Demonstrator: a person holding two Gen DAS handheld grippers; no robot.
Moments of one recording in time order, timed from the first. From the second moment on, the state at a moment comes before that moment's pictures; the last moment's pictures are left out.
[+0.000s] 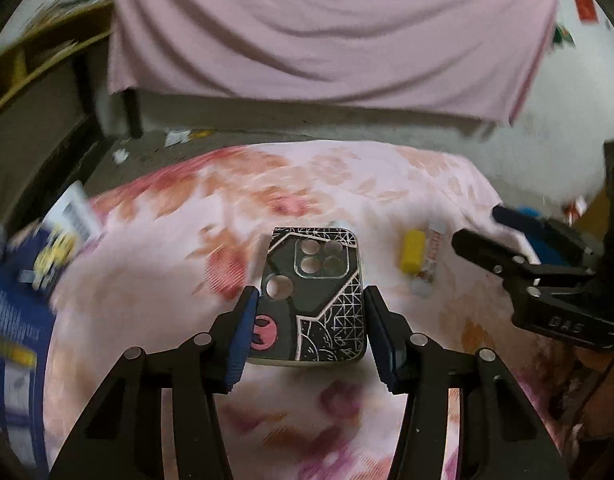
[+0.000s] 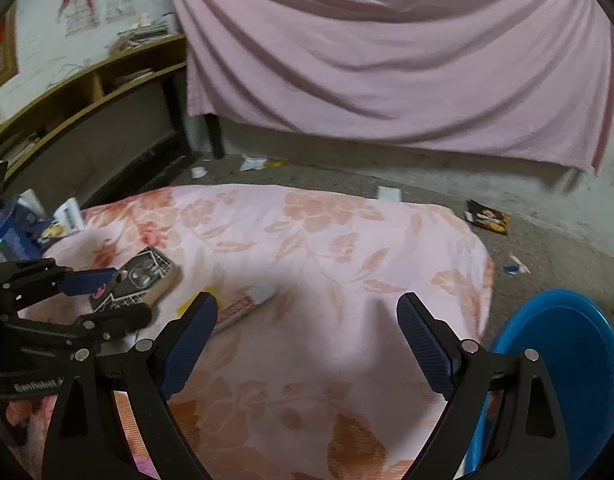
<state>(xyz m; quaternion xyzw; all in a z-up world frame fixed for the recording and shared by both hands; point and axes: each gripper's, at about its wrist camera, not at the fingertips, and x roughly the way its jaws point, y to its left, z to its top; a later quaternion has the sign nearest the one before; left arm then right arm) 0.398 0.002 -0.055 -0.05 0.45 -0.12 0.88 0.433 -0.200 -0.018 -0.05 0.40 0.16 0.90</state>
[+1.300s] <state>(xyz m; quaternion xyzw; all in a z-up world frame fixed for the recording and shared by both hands) 0.370 0.042 -0.046 -0.13 0.42 -0.11 0.89 0.440 -0.140 -0.044 -0.11 0.45 0.25 0.85</state>
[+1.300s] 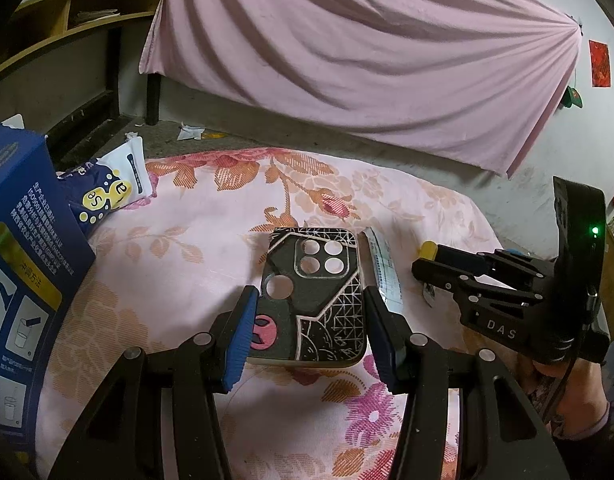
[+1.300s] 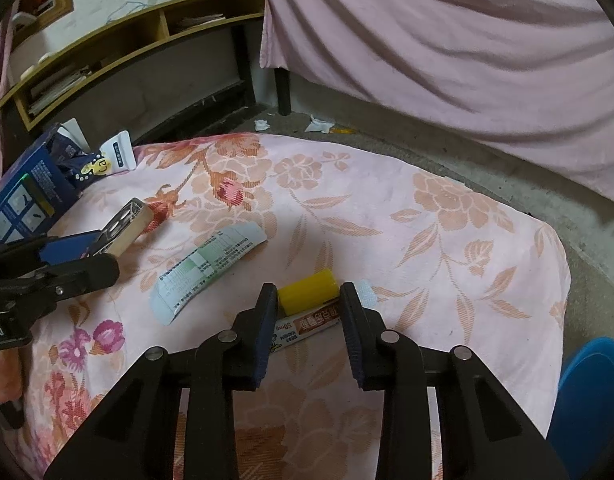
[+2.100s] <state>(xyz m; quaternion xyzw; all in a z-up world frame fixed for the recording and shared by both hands) 0.302 0.002 0.016 -0.11 0.18 -0.13 0.97 0.349 -0.152 0.018 -0.14 0.16 0.20 0.96</state>
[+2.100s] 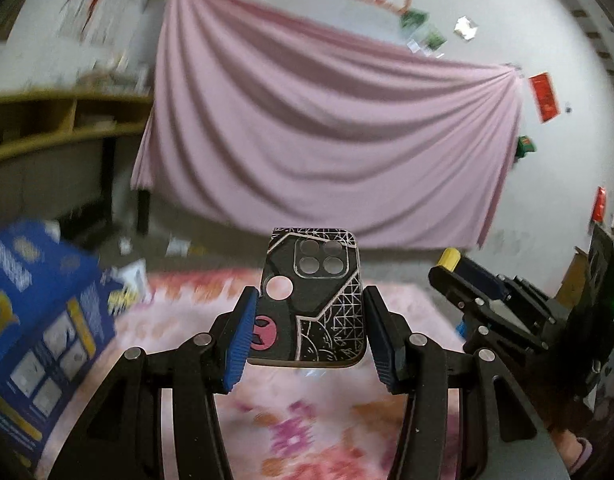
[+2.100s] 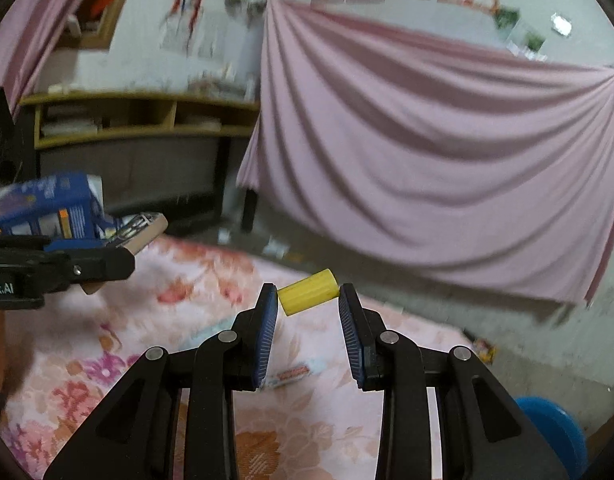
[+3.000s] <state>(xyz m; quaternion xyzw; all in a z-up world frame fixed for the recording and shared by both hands) 0.251 -0.171 0.095 0.04 0.06 -0.24 0.97 0.254 -0.321 0.086 -0.02 -0.04 0.06 1.00</state>
